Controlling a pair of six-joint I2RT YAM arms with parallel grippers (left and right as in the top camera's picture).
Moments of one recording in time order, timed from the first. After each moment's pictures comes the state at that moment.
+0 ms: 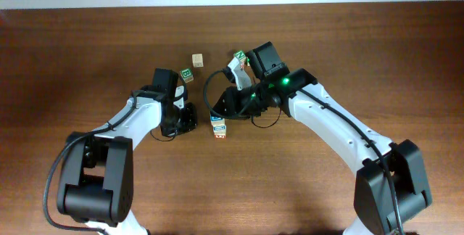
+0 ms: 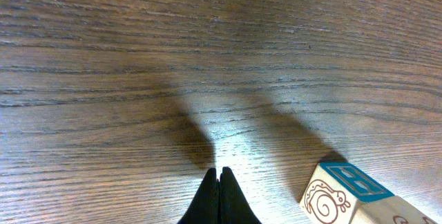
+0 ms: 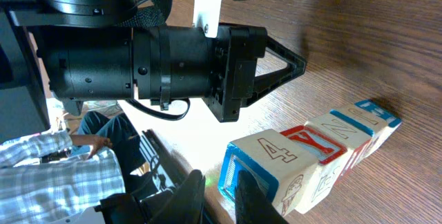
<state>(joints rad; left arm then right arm) -0.17 1.84 1.06 -0.59 0.31 -0.39 0.51 1.81 1.39 -0.64 -0.76 0.45</state>
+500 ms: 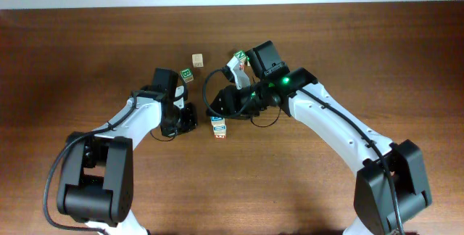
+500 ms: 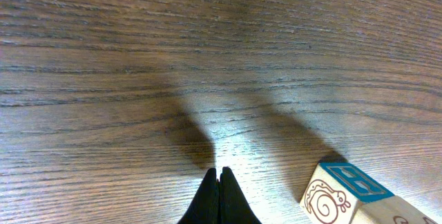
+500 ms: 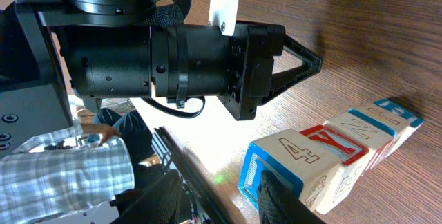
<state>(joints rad) -0.17 1.84 1.06 -0.59 0.31 -0.39 0.51 1.81 1.40 -0.64 -0.81 0.47</state>
